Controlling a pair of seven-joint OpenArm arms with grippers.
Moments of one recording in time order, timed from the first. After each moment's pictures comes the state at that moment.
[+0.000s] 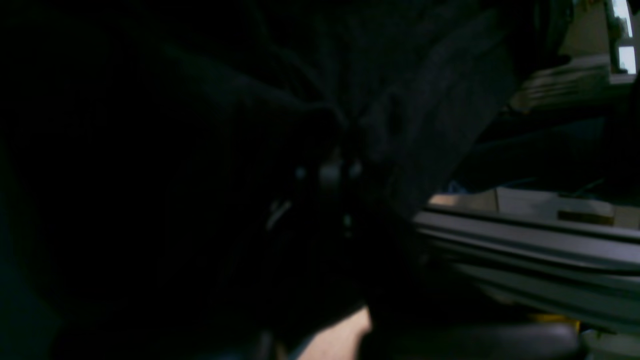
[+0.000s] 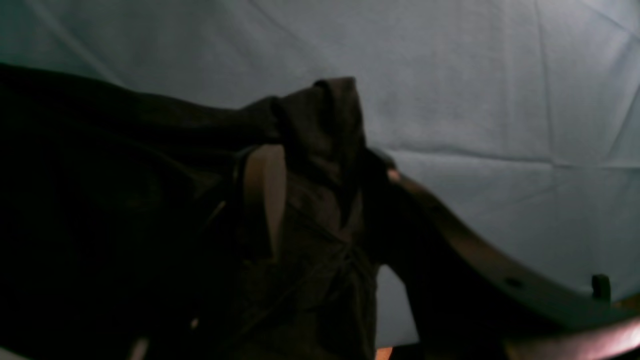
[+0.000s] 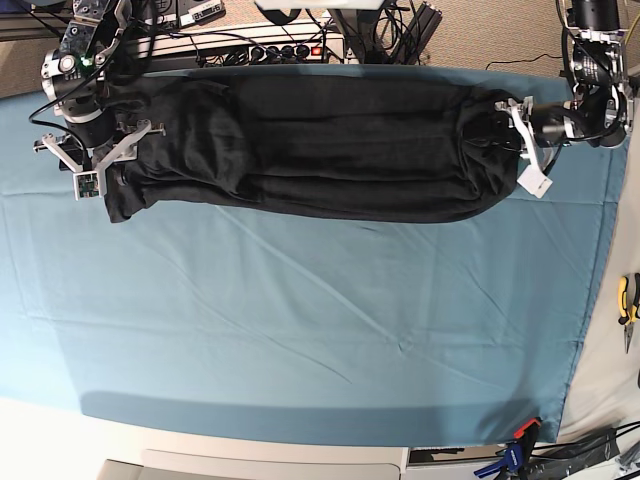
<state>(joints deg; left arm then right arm) 12.7 -25.4 -12.5 82.3 -72.2 -41.3 73.7 -22.9 12.1 28.1 125.6 7.1 21.8 -55.1</state>
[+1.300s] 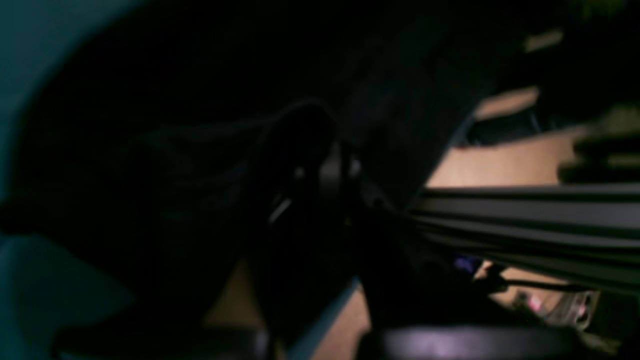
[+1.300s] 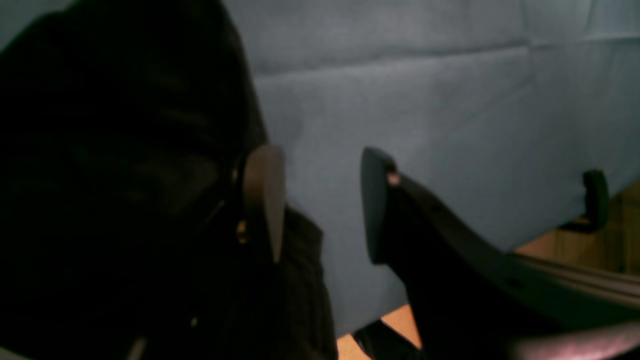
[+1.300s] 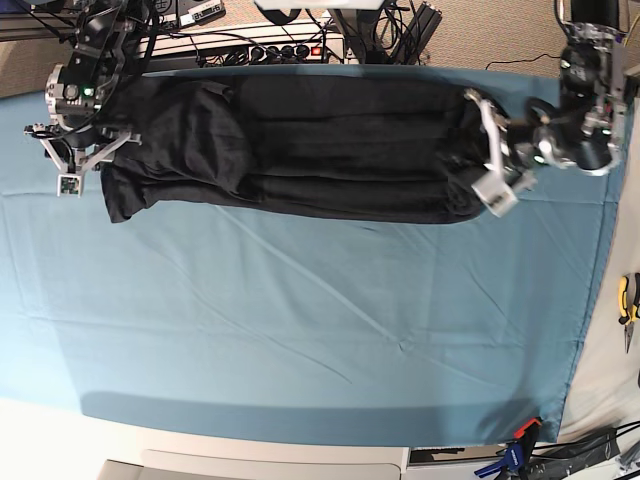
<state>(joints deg) 12.2 -26.3 -2.0 106.8 -57.6 -39.3 69.6 -17.2 12.1 30.6 108.8 -3.5 13.6 -53.5</state>
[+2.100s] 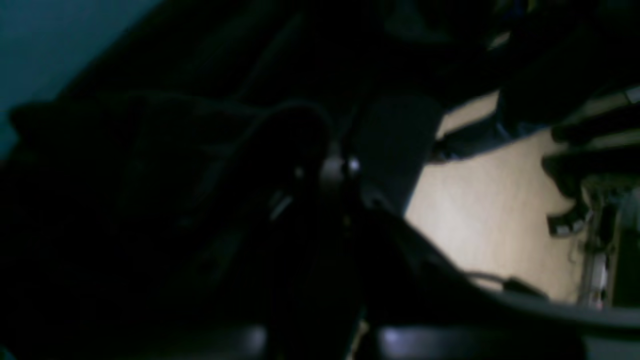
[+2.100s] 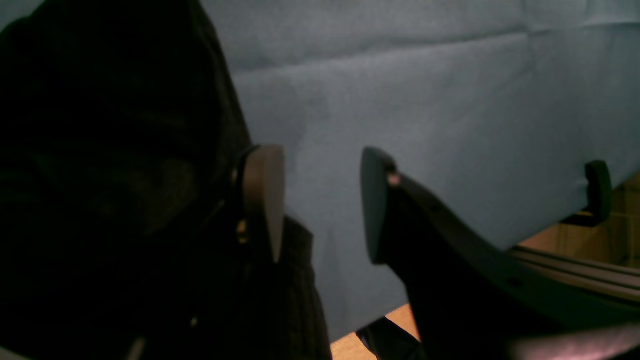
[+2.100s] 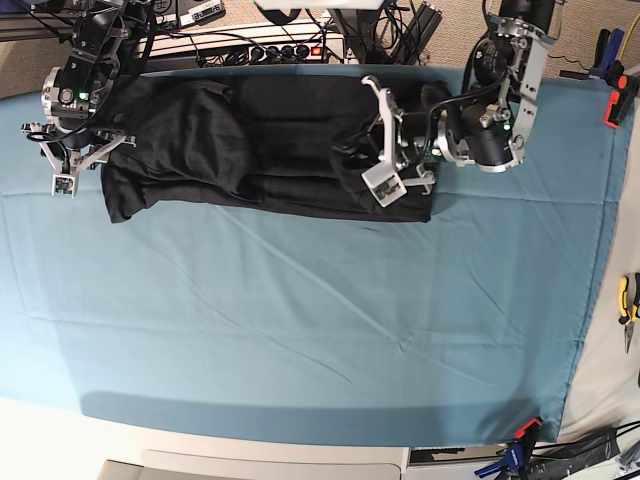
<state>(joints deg) 7.2 -12.9 13.2 107.2 -44.6 -37.2 62.7 -16.5 12.1 31.7 107.7 -3.4 13.6 -53.6</state>
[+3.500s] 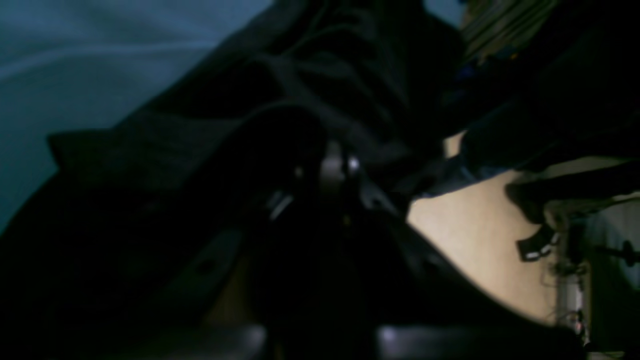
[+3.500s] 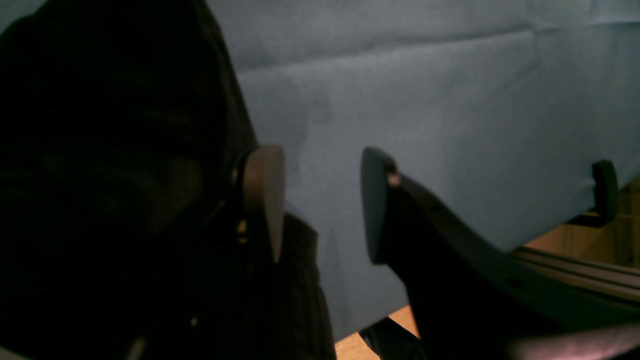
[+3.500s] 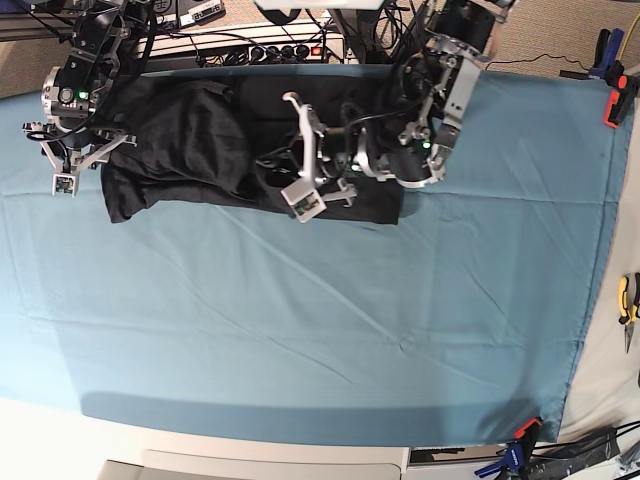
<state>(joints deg) 1.0 0.8 21.7 97.4 -36.9 -35.6 58.2 -16.7 12.1 31.7 107.7 -2.7 13.6 -53.5</state>
